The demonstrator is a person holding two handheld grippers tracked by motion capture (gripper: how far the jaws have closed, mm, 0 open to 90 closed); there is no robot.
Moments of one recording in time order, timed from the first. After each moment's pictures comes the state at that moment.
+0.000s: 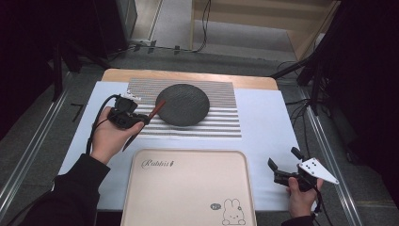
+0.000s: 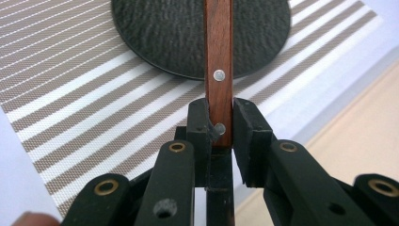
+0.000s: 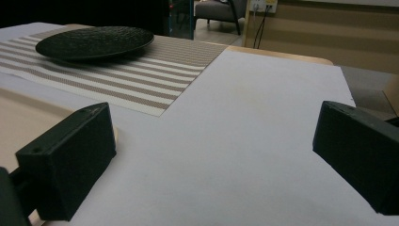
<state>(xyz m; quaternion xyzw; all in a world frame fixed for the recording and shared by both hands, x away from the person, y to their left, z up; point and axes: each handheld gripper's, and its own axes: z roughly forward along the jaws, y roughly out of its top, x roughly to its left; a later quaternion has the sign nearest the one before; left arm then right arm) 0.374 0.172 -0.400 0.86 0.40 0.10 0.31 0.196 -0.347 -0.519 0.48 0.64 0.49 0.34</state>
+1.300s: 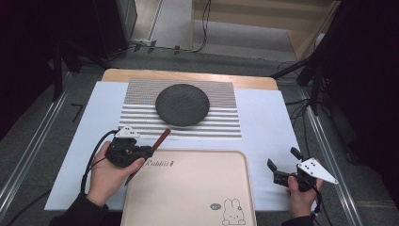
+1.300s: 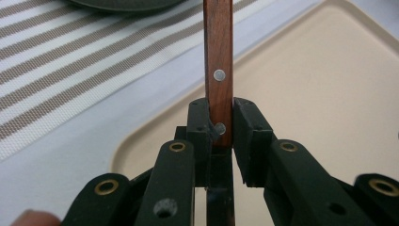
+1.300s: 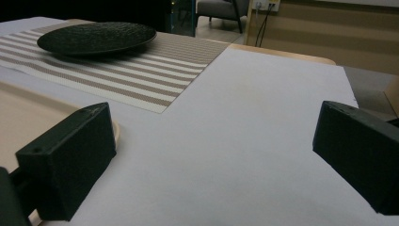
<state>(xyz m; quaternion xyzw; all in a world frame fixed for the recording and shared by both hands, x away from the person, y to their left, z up) 0.282 0.171 -0.430 0.85 0.38 0.06 0.35 0.196 -0.346 -0.519 0.47 0.65 0.49 0.34</state>
